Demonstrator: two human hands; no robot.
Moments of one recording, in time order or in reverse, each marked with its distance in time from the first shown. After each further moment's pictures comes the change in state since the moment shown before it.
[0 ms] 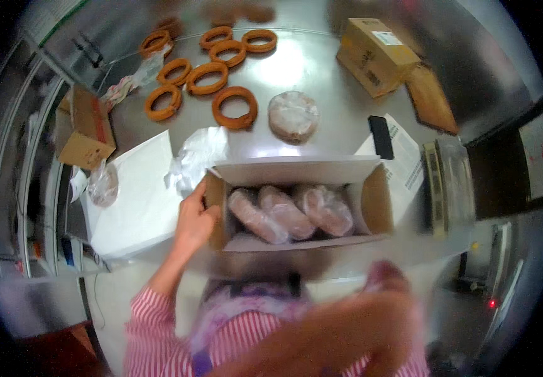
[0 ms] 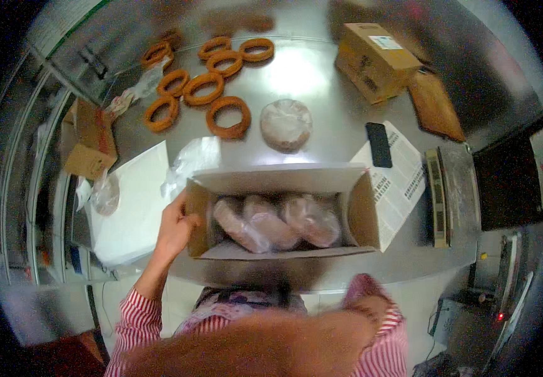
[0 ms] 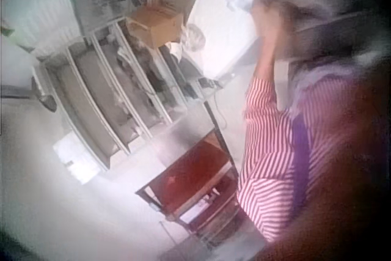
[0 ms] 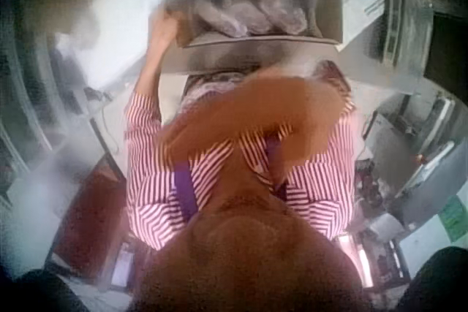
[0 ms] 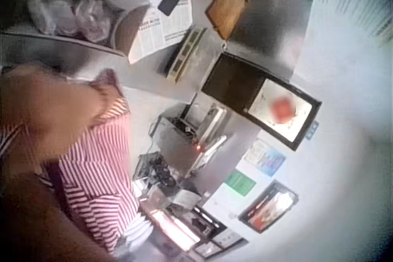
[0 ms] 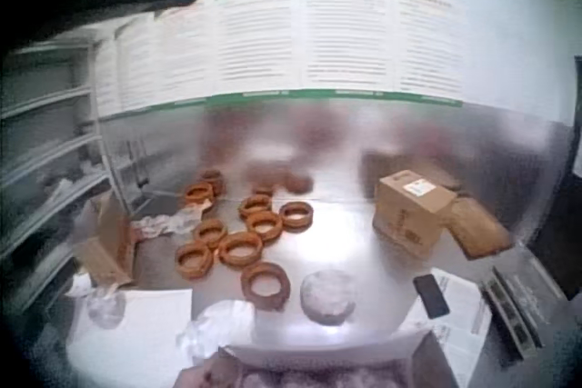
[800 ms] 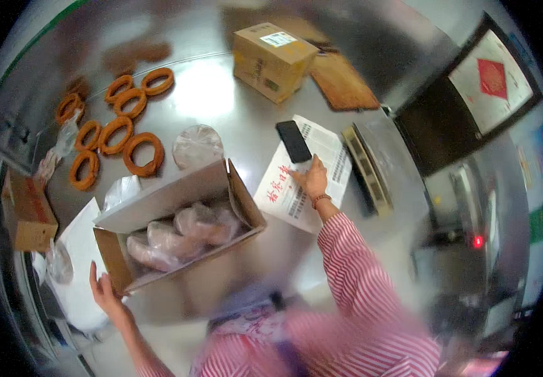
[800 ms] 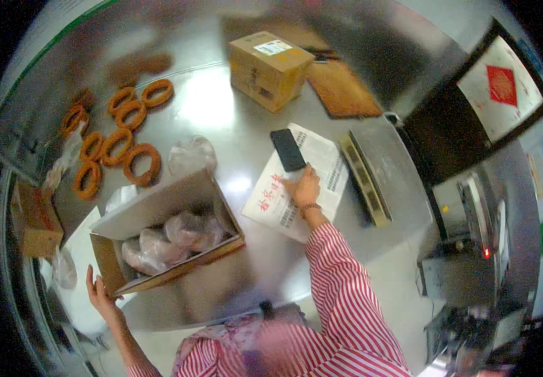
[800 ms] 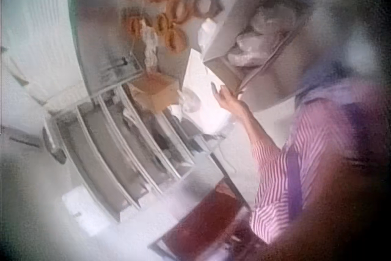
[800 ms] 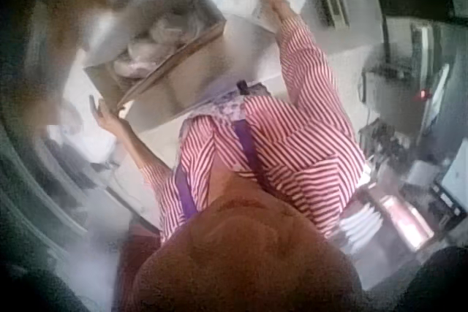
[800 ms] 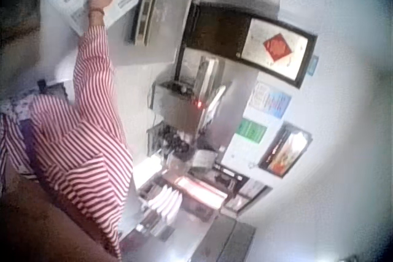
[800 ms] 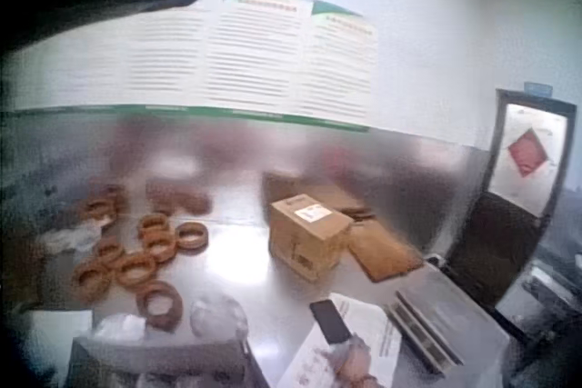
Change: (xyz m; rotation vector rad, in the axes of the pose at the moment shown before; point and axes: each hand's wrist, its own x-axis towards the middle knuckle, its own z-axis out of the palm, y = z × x) left_hand -0.031 -0.021 -0.003 -0.459 0.557 -0.051; right_hand -0.256 0.063 -0.311 -1.712 1.322 1.014
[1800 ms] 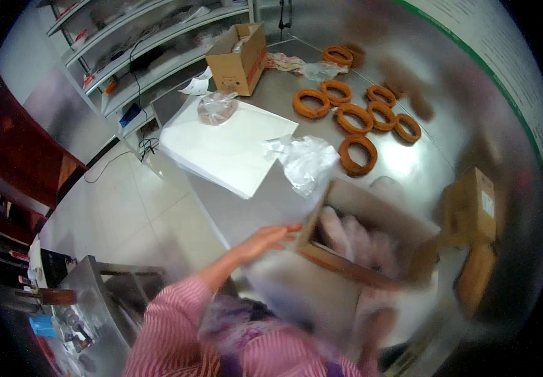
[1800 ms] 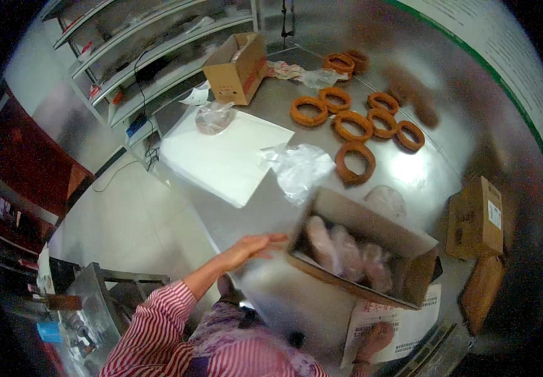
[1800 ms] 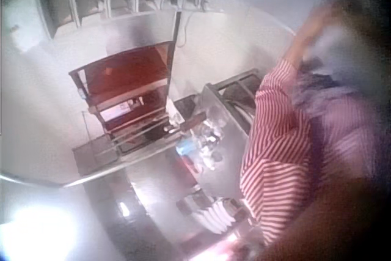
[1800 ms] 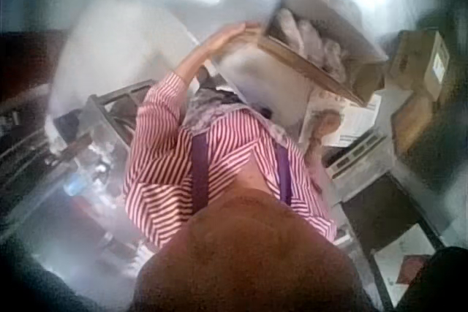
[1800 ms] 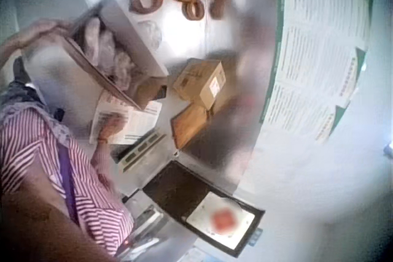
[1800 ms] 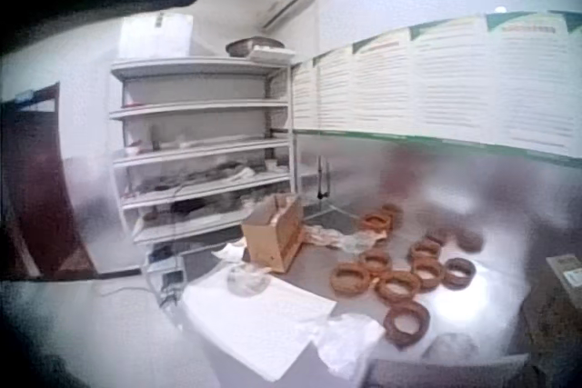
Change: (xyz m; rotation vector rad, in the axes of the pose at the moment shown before) left_hand -0.094 -0.052 0.028 -0.306 -0.457 -0.272; right_hand -0.058 0.098 0.001 0.109 -0.376 -0.471
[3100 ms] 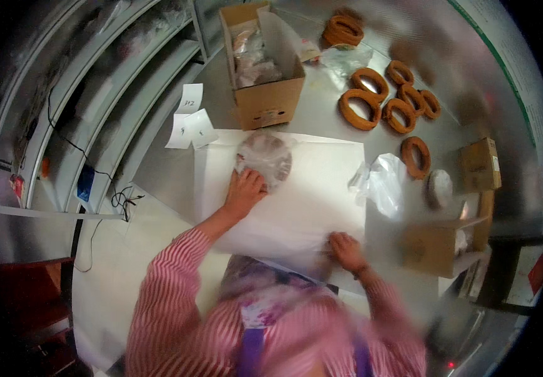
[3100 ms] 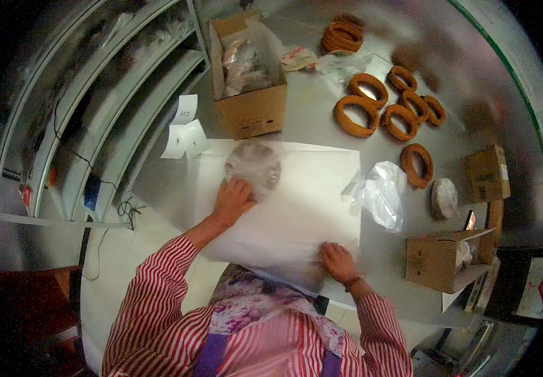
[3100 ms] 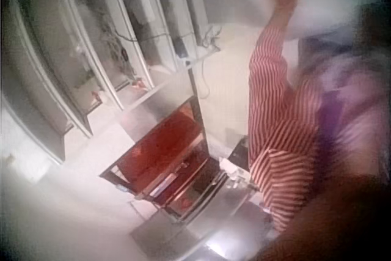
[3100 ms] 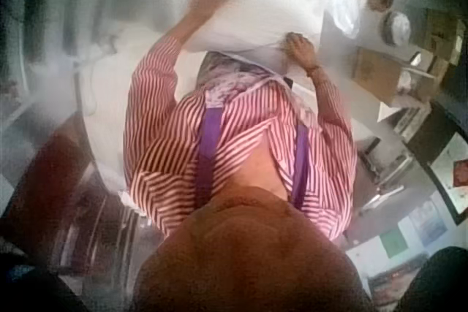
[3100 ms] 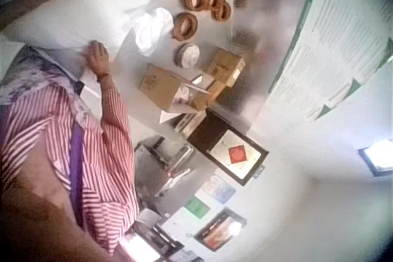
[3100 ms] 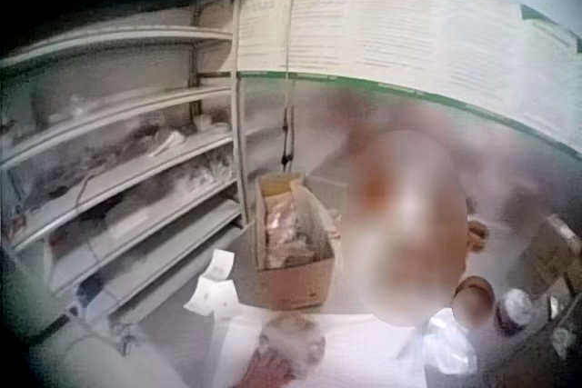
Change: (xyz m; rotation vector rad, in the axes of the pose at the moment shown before) left_hand 0.186 0.066 -0.540 1.492 0.035 0.622; right_hand -0.021 -0.582 0.320 -0.384 -0.519 -0.890
